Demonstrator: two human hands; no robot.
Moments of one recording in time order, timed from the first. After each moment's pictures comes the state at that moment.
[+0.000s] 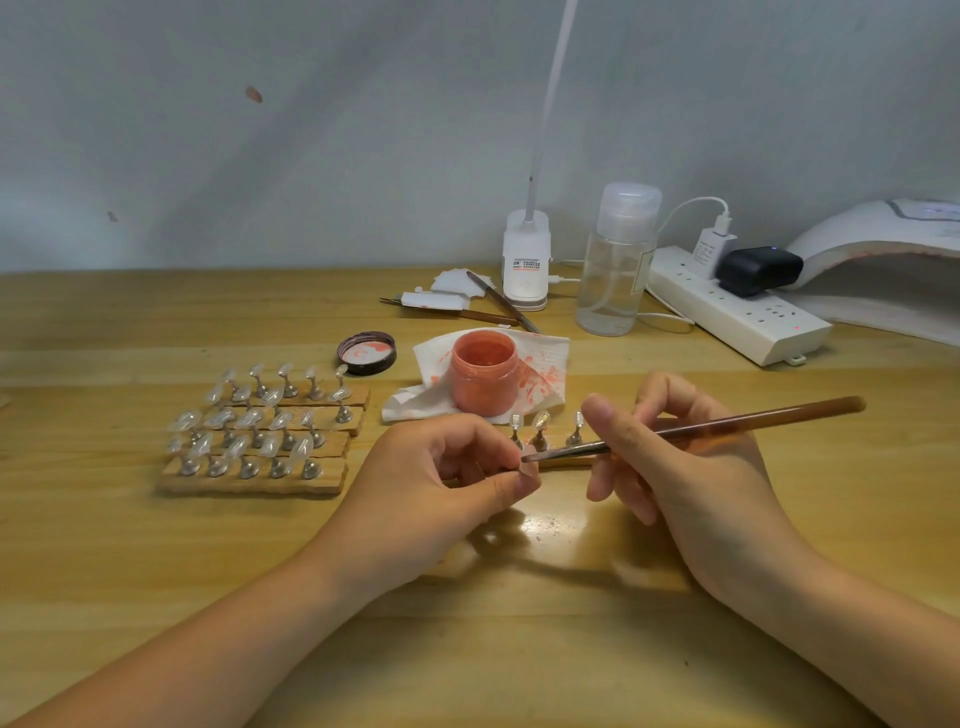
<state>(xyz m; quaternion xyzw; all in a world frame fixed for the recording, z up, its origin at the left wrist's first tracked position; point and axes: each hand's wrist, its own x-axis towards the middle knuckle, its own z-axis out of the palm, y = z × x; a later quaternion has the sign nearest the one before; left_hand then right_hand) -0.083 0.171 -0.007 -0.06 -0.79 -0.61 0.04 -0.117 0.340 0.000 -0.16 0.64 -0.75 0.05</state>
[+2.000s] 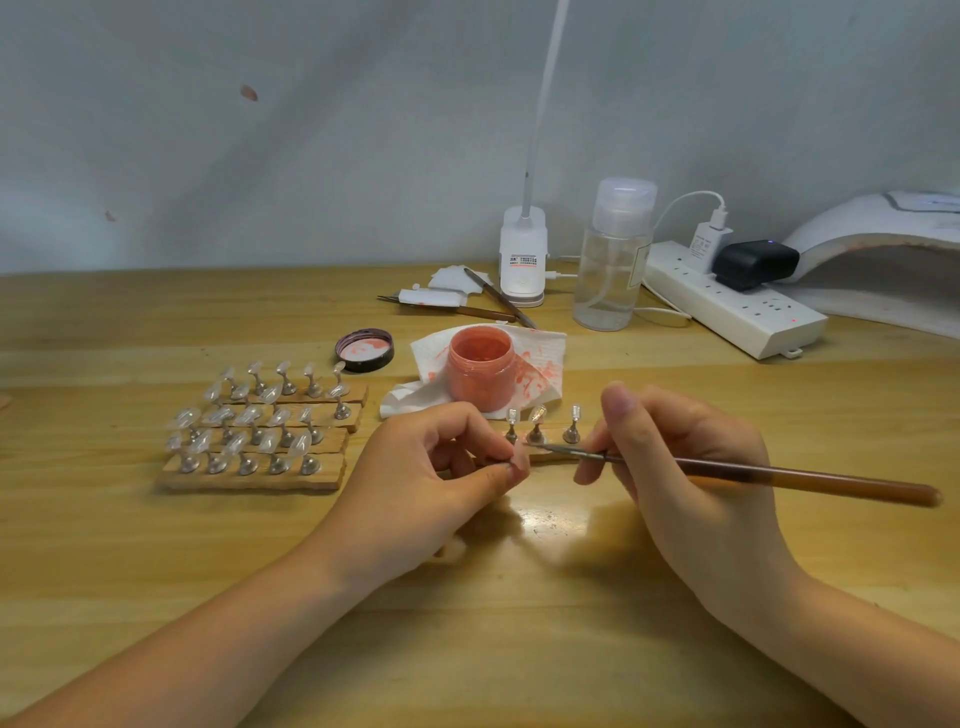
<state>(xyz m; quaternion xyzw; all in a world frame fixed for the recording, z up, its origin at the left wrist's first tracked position) -0.086 0.168 -0.013 -0.05 -0.81 -0.58 0.07 -0.111 0.338 -0.013 -0.27 0.68 -0.67 -0.11</state>
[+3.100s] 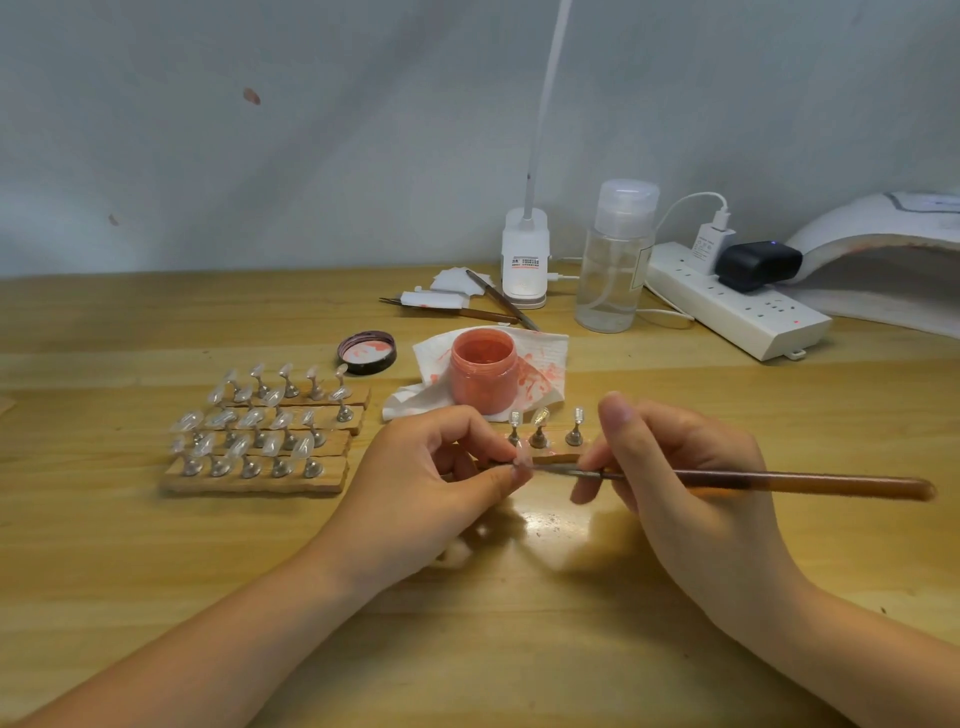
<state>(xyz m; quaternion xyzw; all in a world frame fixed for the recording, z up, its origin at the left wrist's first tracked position) -0.086 0.168 -0.014 -0.05 -0.81 -0.58 0.08 -0.107 0.337 -0.013 -0.26 0.68 -0.67 -0.10</state>
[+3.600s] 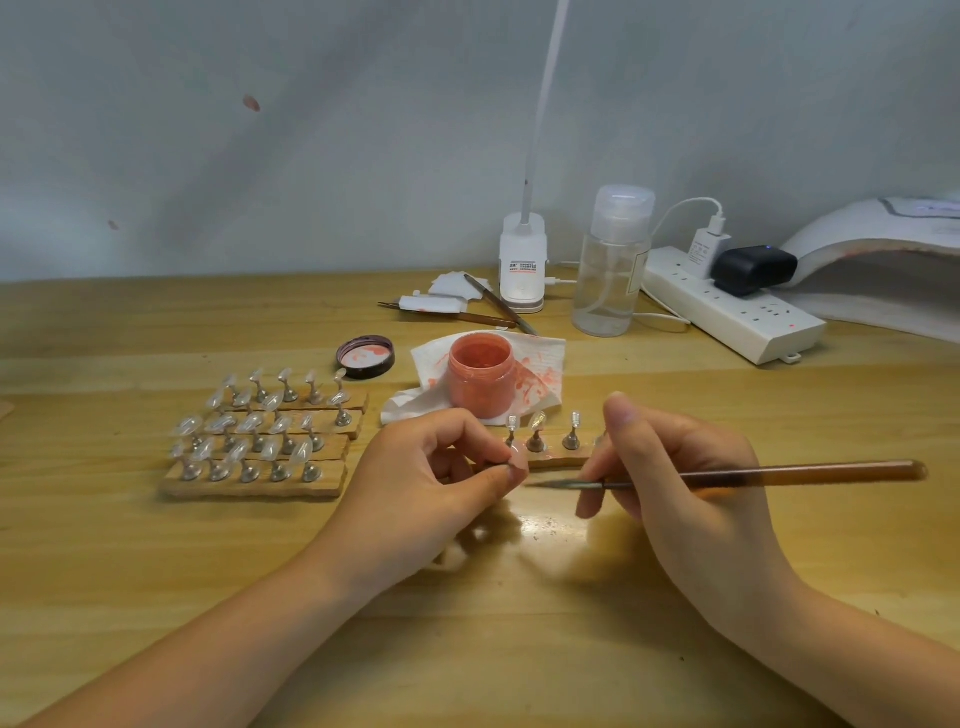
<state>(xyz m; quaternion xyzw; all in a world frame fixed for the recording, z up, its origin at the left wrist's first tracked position) -0.087 0.168 -0.015 -0.03 -0.81 -0.59 0.08 -0.106 0.337 -0.010 -0.26 0.67 -0.69 -0.08</state>
